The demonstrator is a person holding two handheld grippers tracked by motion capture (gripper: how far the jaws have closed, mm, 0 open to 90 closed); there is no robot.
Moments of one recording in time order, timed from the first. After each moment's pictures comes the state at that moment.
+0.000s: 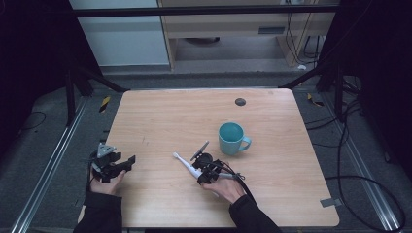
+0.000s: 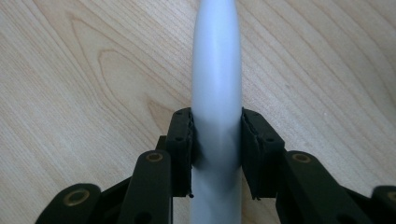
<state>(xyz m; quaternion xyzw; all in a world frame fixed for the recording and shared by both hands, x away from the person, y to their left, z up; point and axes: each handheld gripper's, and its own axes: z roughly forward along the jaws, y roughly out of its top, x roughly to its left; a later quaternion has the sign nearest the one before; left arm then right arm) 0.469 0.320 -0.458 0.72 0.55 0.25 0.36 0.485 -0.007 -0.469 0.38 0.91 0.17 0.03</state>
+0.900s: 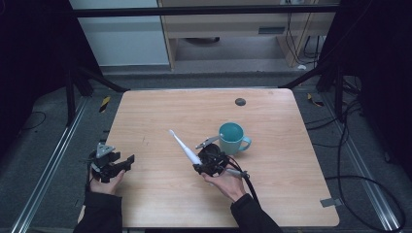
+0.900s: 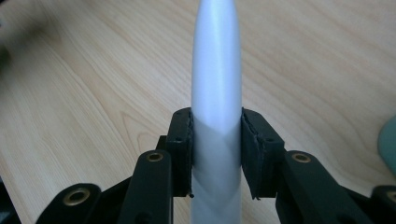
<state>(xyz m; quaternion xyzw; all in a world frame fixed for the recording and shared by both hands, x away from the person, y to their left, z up) 0.469 0.322 -0.458 0.71 0.55 0.25 0.36 0.481 -0.026 -0.426 0.38 0.86 0.34 0.07</state>
